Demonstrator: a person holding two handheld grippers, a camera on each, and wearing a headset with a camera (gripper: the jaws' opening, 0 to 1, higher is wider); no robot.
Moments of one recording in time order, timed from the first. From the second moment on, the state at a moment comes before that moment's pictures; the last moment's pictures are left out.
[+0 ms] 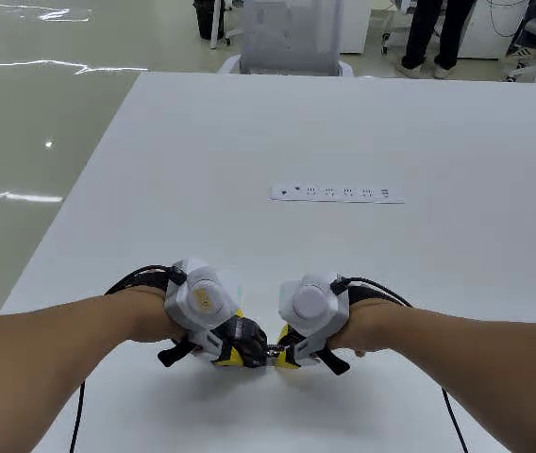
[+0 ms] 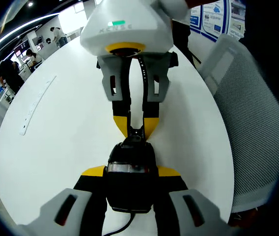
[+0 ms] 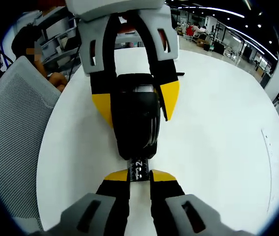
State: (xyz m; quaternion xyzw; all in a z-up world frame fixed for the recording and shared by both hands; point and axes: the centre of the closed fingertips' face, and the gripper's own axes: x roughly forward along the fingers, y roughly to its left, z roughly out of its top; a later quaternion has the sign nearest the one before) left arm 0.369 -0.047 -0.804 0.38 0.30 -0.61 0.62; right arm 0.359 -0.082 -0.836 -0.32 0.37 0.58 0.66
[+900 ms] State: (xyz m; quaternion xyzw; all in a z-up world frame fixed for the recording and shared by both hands) left arm 0.370 -0.048 -0.804 0.37 0.30 -0.61 0.63; right arm 0.359 -0.105 -0.836 -0.33 0.38 0.56 0.65
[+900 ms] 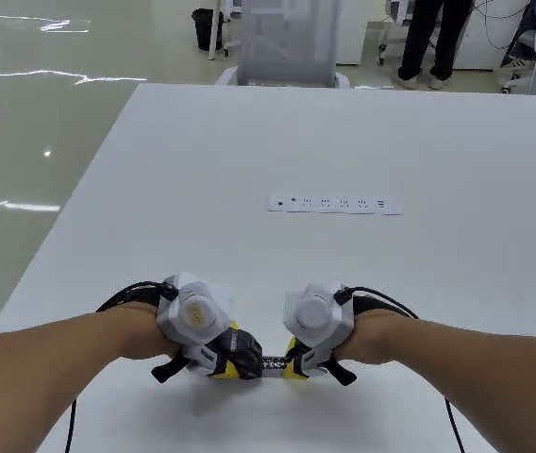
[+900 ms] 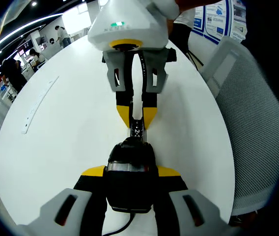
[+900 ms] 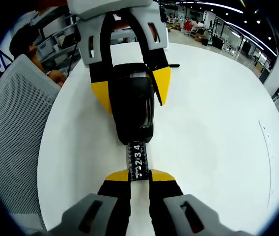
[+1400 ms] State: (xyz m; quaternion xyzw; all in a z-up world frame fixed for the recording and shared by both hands) left arm 0.370 -0.048 -0.805 0.37 0.30 -0.61 0.63; right arm 0.359 -0.114 -0.837 -0.33 0.39 0.56 0.65
